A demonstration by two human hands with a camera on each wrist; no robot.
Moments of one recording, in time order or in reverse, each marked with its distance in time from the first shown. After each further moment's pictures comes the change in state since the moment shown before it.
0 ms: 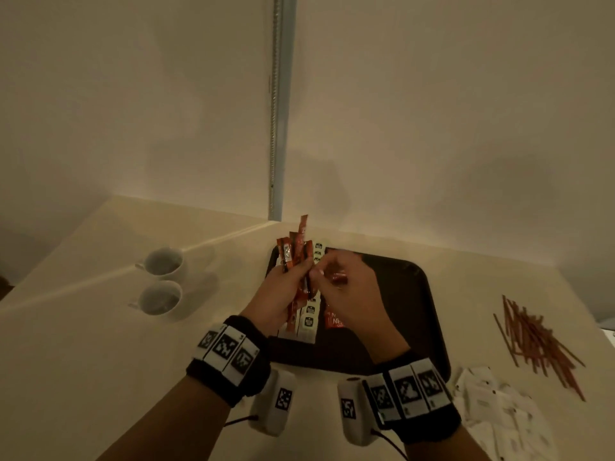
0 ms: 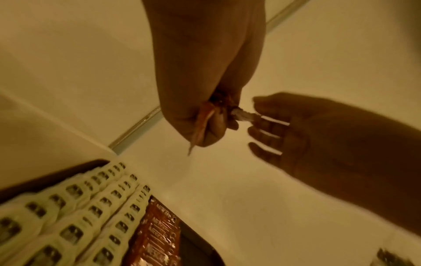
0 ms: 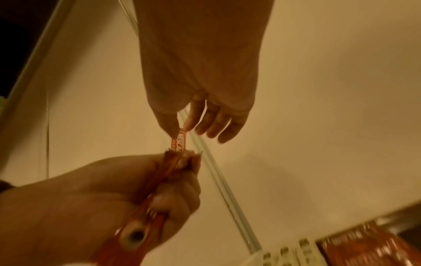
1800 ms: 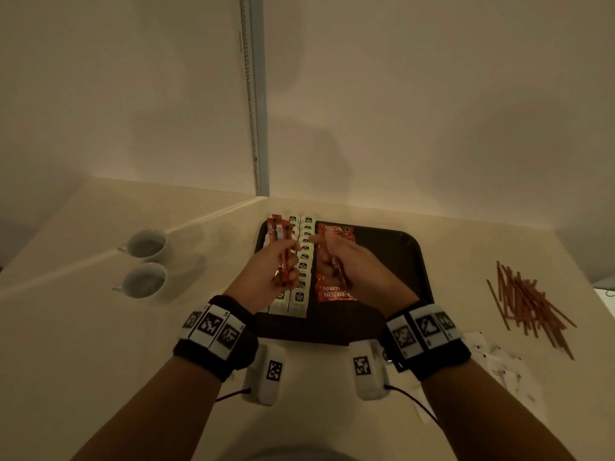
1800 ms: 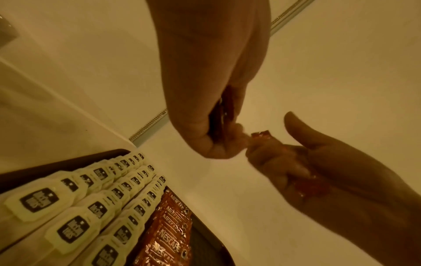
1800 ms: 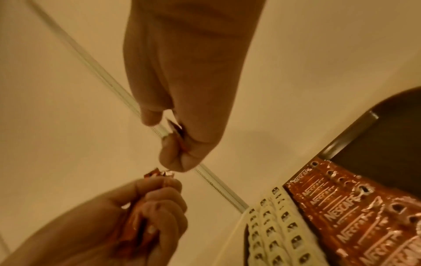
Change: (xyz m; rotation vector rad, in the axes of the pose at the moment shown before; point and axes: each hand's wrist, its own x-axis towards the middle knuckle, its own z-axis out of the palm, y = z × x) left_hand 0.013 -0.009 -0.001 -0.141 -0.041 -0.181; right_hand 0.010 0.023 -0.030 0.690 -0.410 0.665
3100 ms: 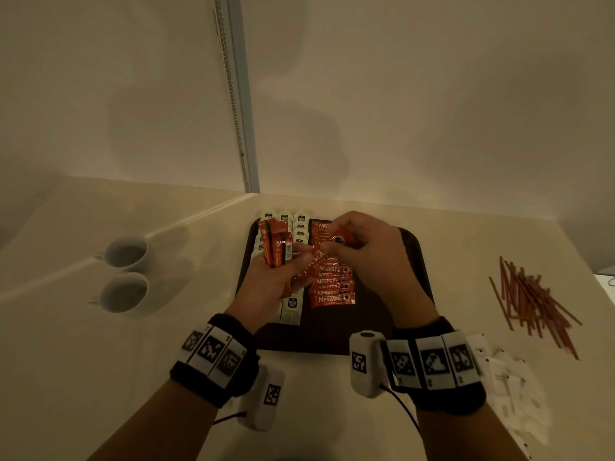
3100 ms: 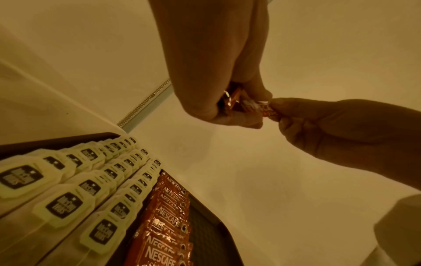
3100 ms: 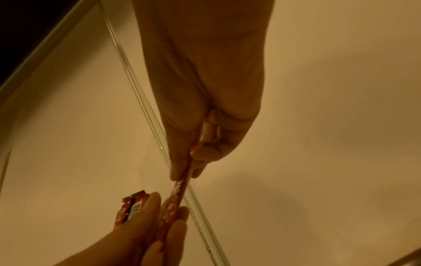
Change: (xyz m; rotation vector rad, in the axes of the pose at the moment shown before) left_hand 0.016 -0.015 0.014 0.031 0.047 0.205; right_hand 0.001 -0.020 -0.024 -0.563 0.378 -0.430
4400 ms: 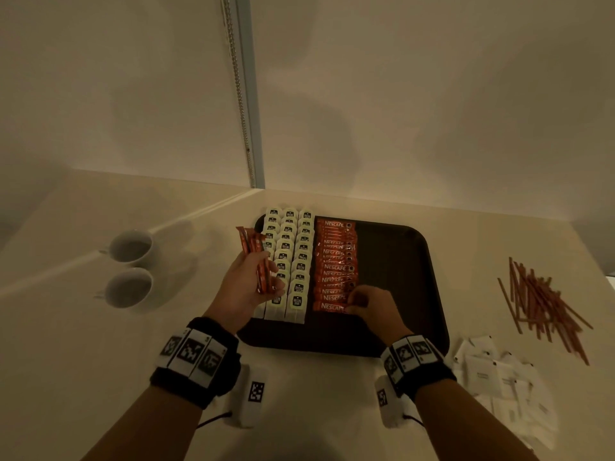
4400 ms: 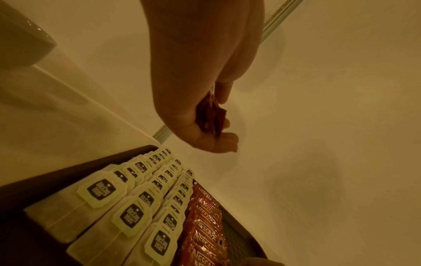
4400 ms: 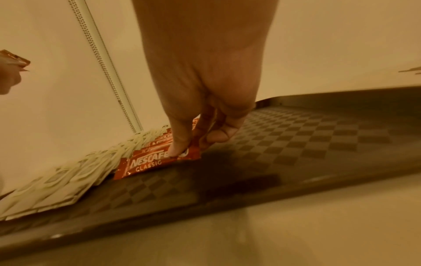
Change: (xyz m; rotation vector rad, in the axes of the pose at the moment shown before) left_hand 0.010 -0.003 -0.042 0.018 0.234 -0.140; right_hand -0.023 0.160 0.029 -0.399 -0.246 0.393
